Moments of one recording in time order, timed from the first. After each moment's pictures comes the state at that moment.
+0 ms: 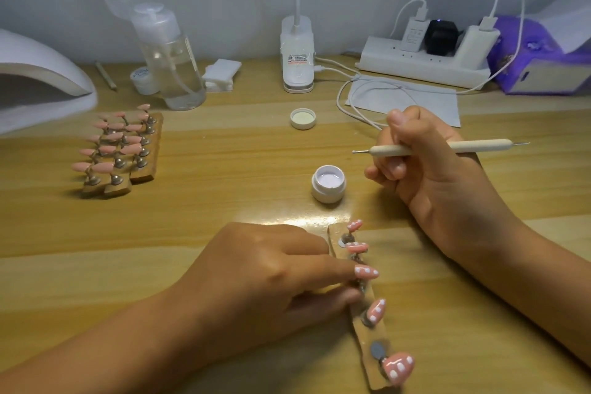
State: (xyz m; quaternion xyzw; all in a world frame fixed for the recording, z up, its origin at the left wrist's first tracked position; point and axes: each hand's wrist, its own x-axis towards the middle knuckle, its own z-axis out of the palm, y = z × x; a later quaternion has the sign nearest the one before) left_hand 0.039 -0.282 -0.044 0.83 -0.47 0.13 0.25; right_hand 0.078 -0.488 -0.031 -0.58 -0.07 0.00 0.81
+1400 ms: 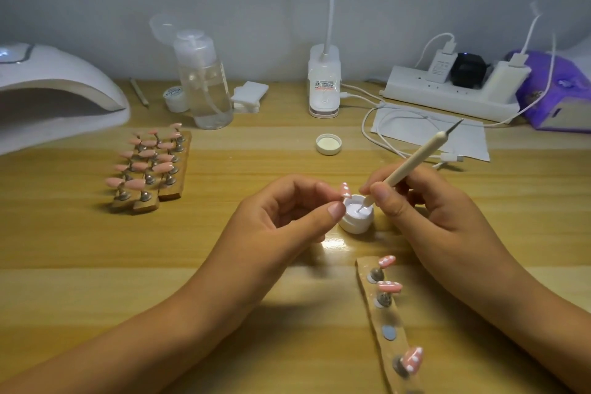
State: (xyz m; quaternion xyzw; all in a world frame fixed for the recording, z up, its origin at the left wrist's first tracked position) left_hand 0.064 -0.285 -0.033 0.65 -0.12 -0.07 0.74; right_hand 0.074 -0.477 -0.041 -0.83 -0.18 -0.11 0.52
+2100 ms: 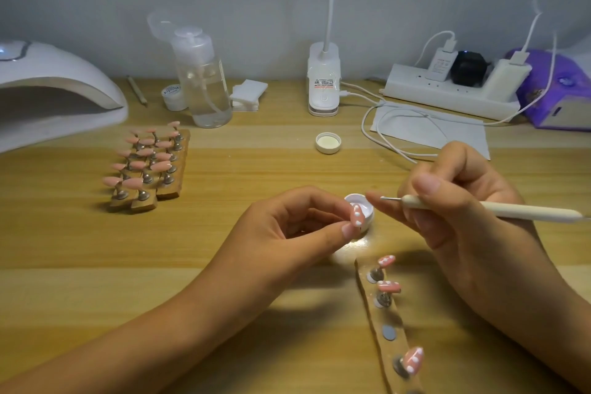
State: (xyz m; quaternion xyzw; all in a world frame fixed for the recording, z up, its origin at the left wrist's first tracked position) left_hand 0.062 -0.284 -0.037 0.67 -0.15 -0.12 0.72; right_hand 0.062 -0.481 -0.031 -0.58 -0.16 -0.02 0.80
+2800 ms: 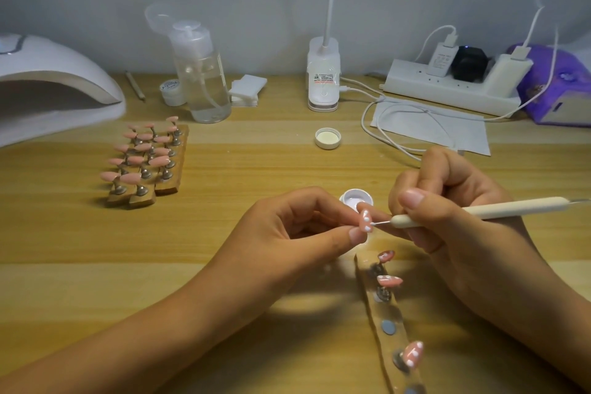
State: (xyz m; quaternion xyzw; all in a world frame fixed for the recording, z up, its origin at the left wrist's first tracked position) left_hand 0.061 -0.285 -0.040 0.68 -0.18 -0.13 0.70; right_hand 0.061 -0.477 -0.029 -0.61 -0.18 0.02 0.77
